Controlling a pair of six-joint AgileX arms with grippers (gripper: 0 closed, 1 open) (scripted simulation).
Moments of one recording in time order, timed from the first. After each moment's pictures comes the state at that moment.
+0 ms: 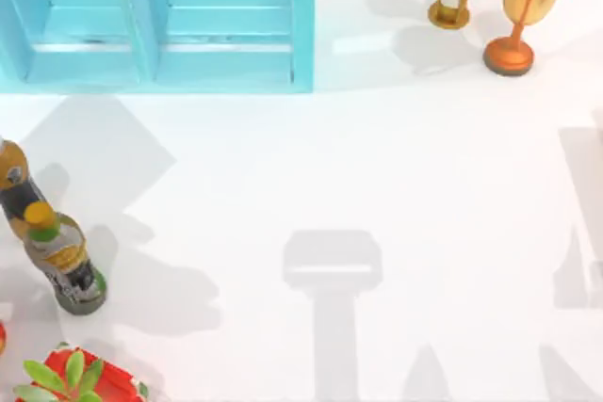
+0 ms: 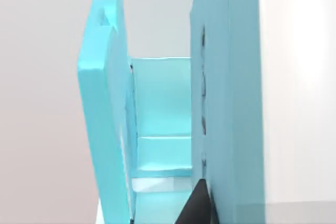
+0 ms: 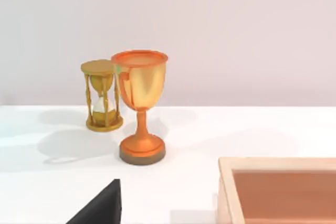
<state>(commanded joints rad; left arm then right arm) 0.69 1.43 1.09 -0.06 0.70 0.28 0.00 0.00 0.00 0.00 0.00 0.00</state>
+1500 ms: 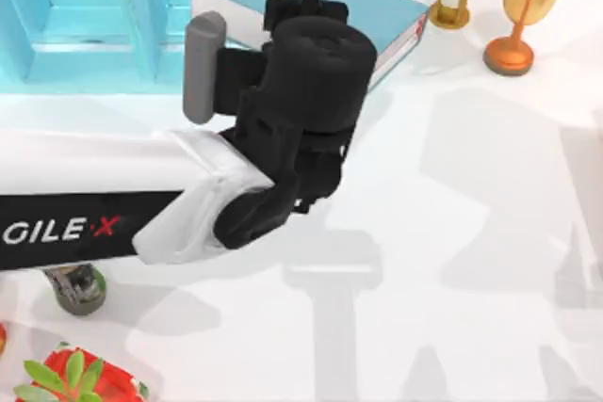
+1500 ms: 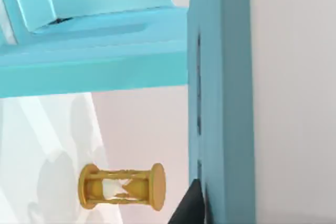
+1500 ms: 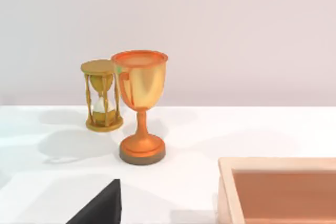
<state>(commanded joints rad) -0.85 1.74 1.01 0.45 -0.79 -1.62 0.00 0.00 0.00 0.00 0.00 0.00</state>
